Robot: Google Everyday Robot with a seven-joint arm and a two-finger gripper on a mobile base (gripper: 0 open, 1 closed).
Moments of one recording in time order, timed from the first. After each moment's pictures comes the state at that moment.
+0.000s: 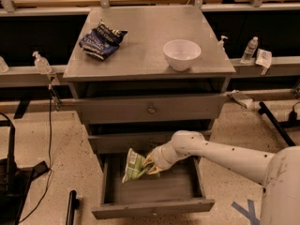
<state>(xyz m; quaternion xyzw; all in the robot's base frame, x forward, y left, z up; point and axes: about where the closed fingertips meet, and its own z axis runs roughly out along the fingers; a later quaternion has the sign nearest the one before) 0.576 -0.003 0.407 -0.86 0.40 0.09 0.30</state>
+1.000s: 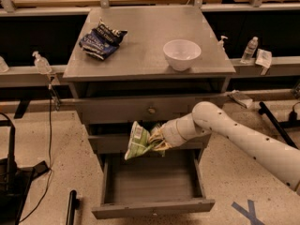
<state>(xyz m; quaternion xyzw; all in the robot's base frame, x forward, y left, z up) 0.597 -0.030 0.554 -0.85 0.35 0.08 0.38</state>
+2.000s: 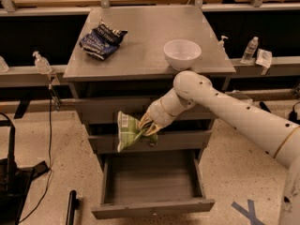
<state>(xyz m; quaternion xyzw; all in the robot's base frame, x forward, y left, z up) 0.619 0.006 0.625 -0.90 0.29 0.07 0.31</state>
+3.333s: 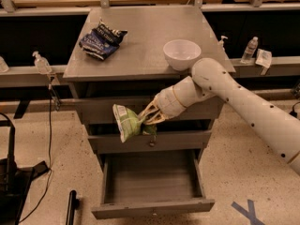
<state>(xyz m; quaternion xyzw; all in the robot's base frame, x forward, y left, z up) 0.607 -0.003 0.697 -0.87 0.26 0.11 0.39</state>
